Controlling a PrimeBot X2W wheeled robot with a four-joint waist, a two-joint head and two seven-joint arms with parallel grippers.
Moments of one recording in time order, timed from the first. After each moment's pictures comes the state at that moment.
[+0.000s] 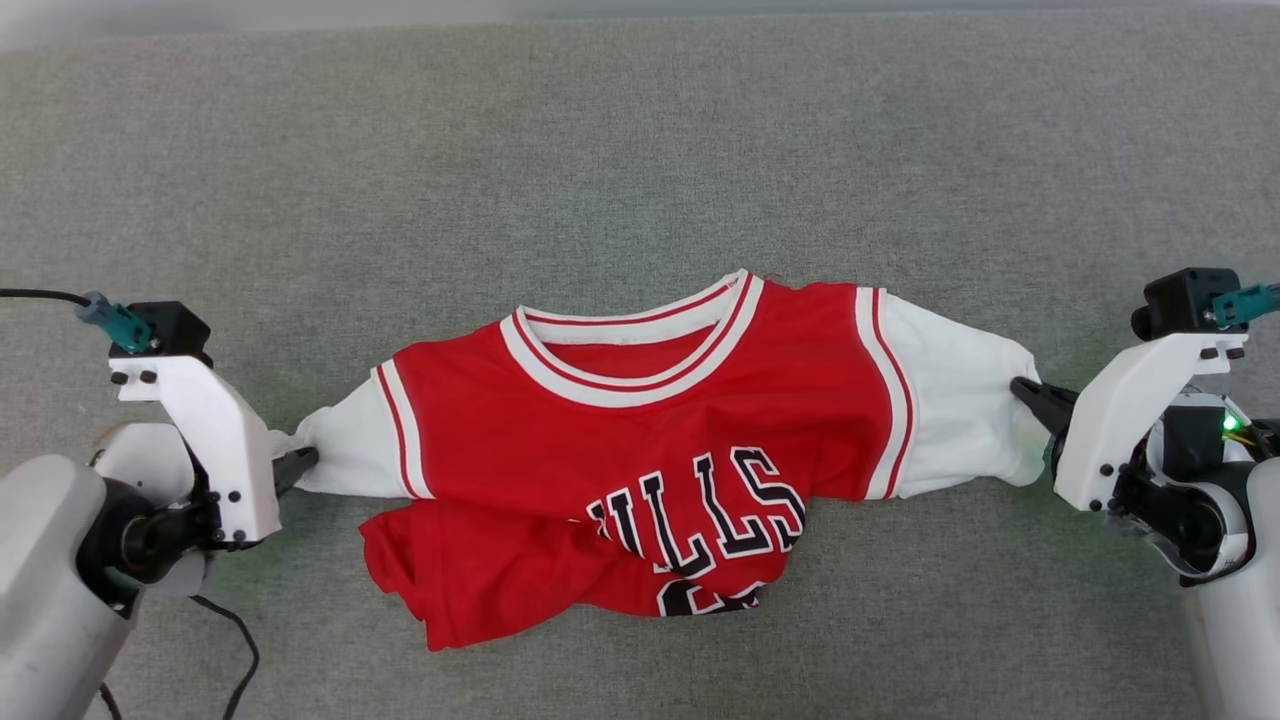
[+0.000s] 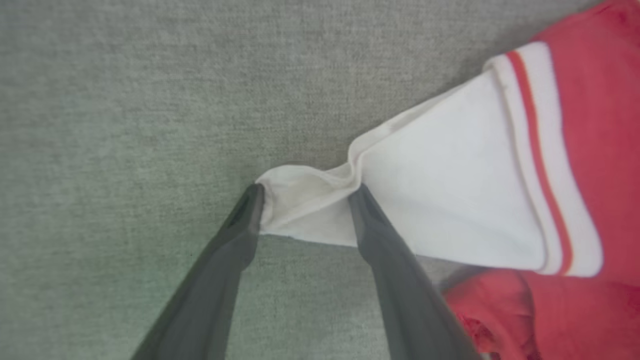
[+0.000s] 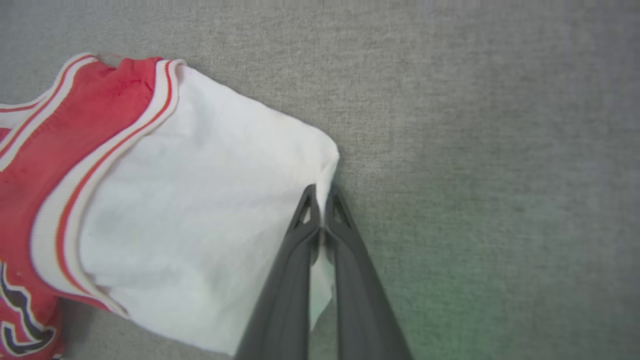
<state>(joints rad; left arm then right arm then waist) -0.55 0.74 -0.59 0.32 -1.07 0.09 0.70 -0.44 -0.23 0.00 0.29 0.47 0.13 0.71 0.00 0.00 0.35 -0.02</state>
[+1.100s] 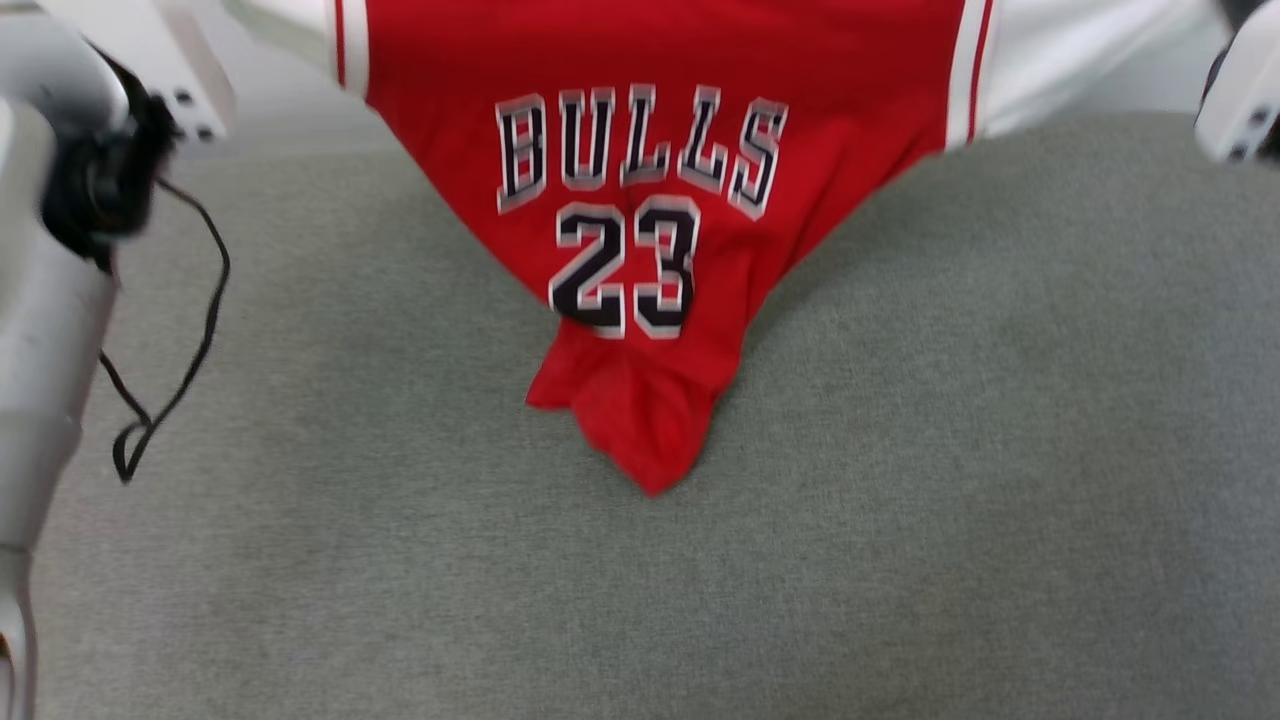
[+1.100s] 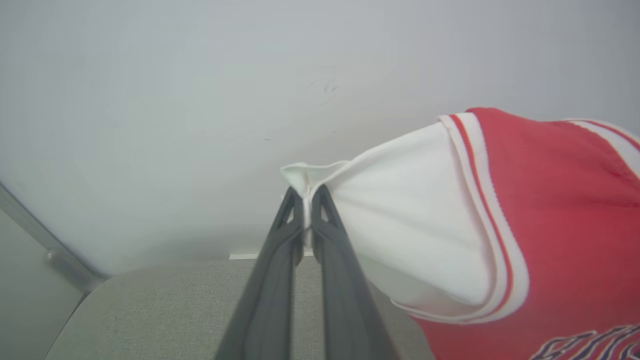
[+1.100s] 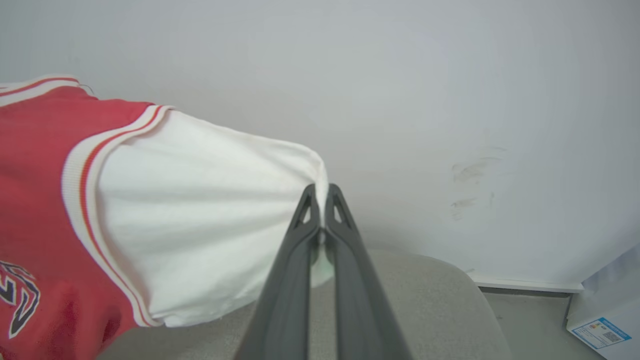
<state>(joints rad) -1.09 0.55 -0.53 0.60 -0.80 0.14 0.23 -0.99 -0.35 0.10 0.59 0.32 0.13 0.37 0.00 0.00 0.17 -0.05</state>
